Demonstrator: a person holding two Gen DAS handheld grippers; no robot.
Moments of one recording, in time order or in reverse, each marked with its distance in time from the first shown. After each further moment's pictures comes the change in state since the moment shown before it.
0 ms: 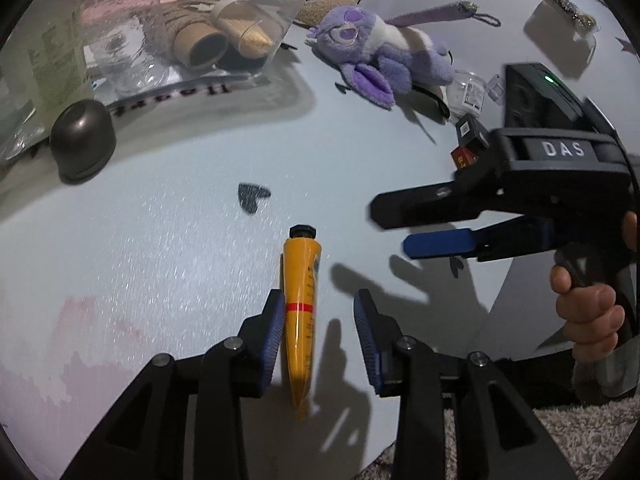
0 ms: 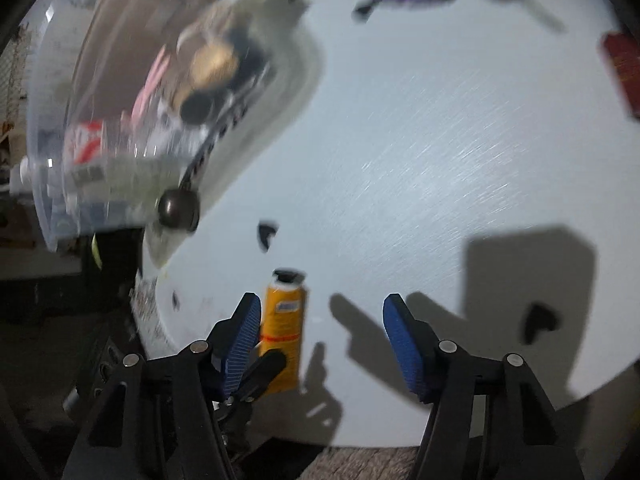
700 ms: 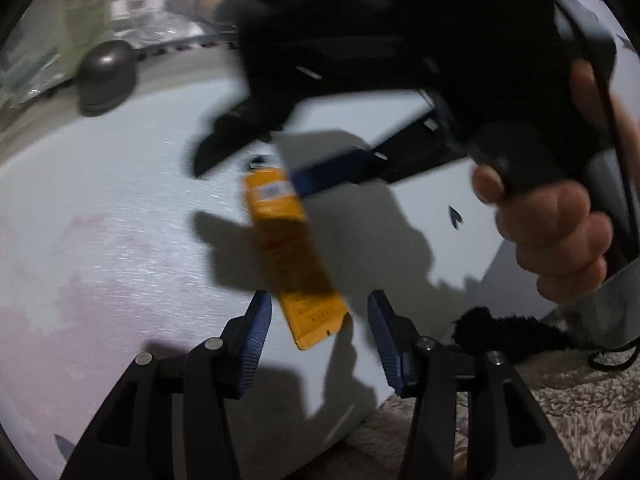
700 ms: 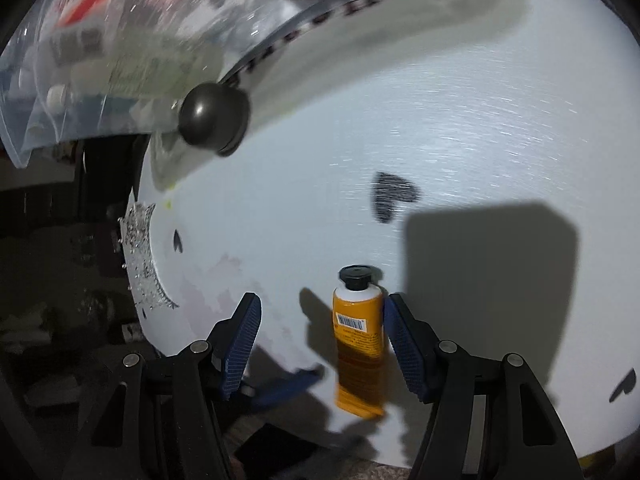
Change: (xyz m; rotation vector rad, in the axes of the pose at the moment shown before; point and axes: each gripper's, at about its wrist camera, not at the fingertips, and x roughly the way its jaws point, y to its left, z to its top) left arm -0.003 0.007 -0.033 -0.016 0.081 -0.046; right arm 0.084 0.091 0.007 -0.224 0.198 -0.035
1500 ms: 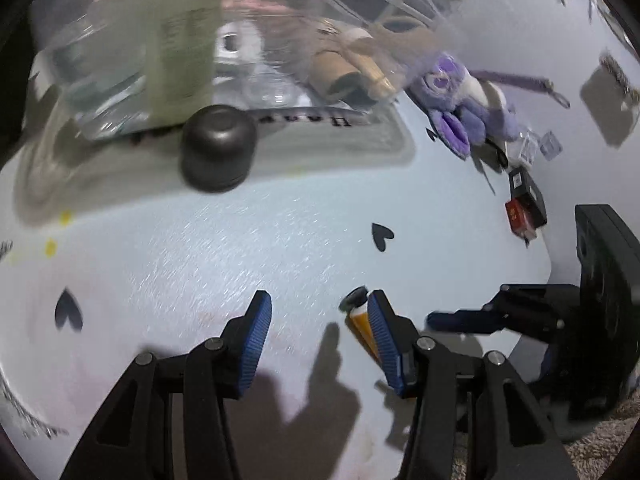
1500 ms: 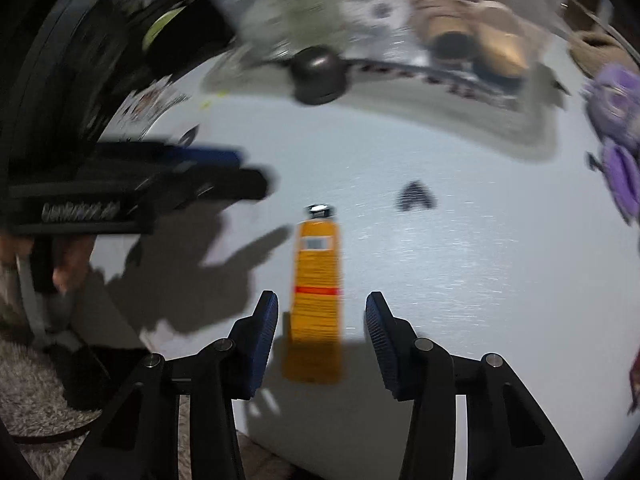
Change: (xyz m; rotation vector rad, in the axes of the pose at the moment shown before) left arm -0.041 0.070 0.057 -0.108 -0.098 0.133; right arm -0.017 0.022 -0.085 -0.637 -0.172 -0.310
